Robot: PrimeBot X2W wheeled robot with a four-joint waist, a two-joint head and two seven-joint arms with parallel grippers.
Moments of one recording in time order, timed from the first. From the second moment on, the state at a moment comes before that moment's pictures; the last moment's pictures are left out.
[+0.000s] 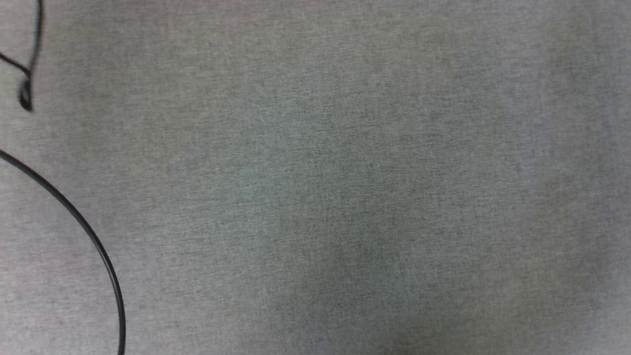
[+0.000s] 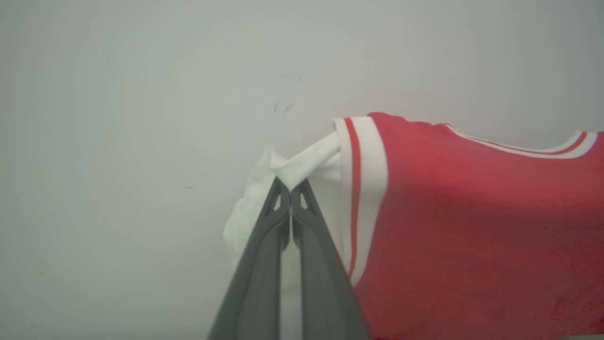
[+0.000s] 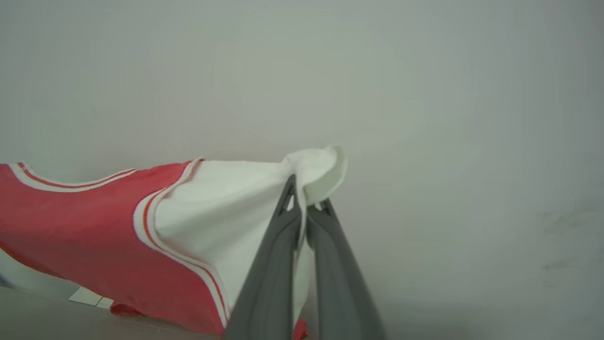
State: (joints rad) left arm -1.45 0.47 -0.36 0.71 -0.59 0.02 -0.21; right arm -1.54 -0.29 0.18 0.77 0.47 0.13 0.00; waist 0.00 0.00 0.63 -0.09
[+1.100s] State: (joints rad) left arm 0.07 0.39 -0.15 0.05 -0.59 0.20 -0.21; right arm -0.24 -0.38 0.22 0.43 0.65 0.13 0.02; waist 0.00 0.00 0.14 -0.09
